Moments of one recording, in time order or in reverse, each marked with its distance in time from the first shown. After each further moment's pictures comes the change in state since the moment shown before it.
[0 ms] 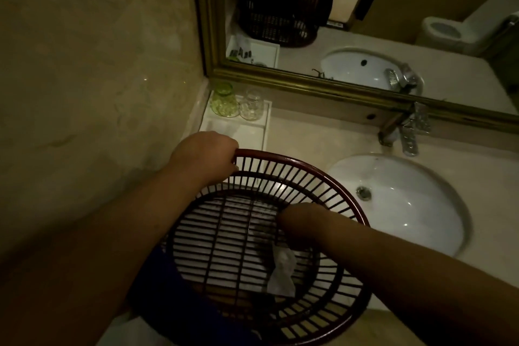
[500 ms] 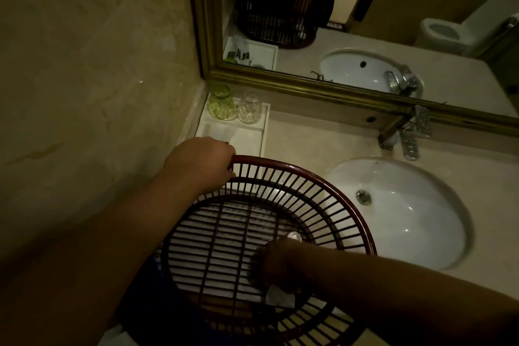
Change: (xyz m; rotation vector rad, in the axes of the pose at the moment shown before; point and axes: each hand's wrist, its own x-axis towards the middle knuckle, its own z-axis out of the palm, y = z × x) left_hand -0.001 -0.002 -0.001 0.039 0.019 0.010; right_hand 0.046 -0.034 0.057 -0.268 -0.226 -0.304
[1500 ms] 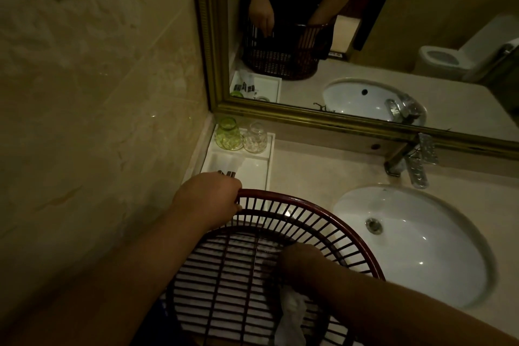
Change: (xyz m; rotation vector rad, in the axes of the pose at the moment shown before) left_hand 0.000 0.002 -0.003 0.000 -0.007 -0.005; right_hand -0.028 0.033 -0.030 0.492 0.322 0.414
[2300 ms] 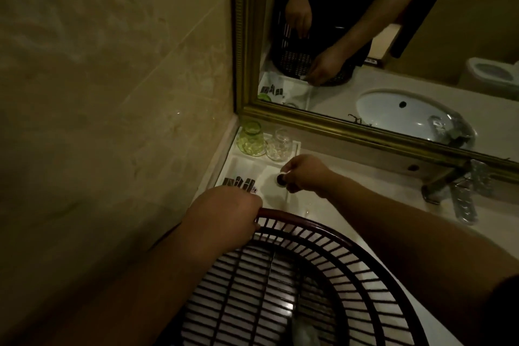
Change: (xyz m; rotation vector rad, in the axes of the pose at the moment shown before) left_hand -0.002 0.001 0.005 -0.056 0.030 -0.007; right_hand 0.106 0.002 -0.179 0.791 0.350 -0.077
